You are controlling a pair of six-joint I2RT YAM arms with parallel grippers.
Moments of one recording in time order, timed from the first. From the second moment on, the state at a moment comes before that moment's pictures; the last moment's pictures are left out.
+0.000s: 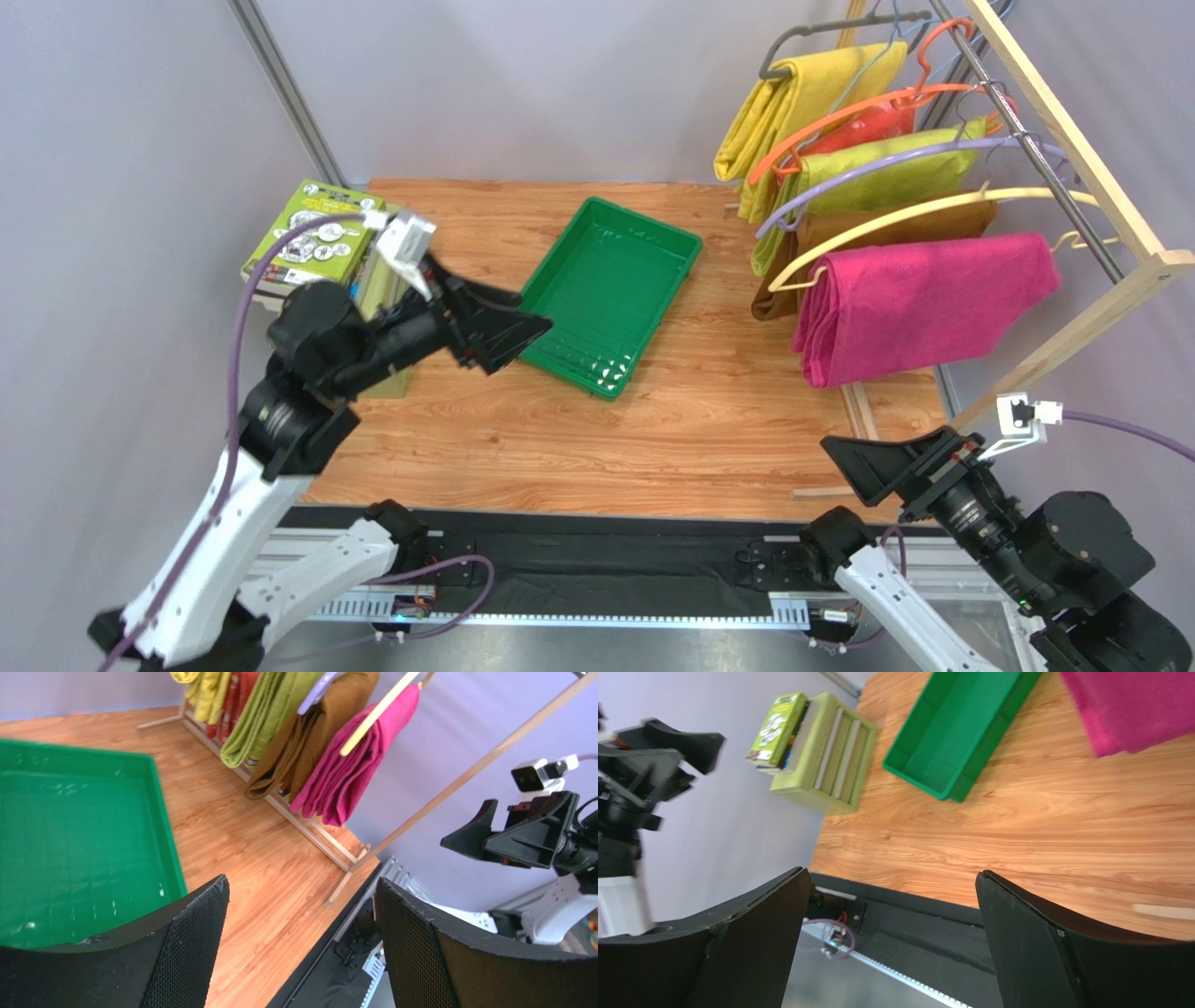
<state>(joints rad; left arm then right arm) -0.57 0.73 1.16 -0.42 0.37 -0.51 0.54 0.24 1.24 -1.16 -0.01 0.82</state>
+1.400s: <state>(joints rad) -1.05 2.25 2.50 -0.14 0.44 -0.02 0.54 0.44 1.77 -1.31 0.07 0.67</state>
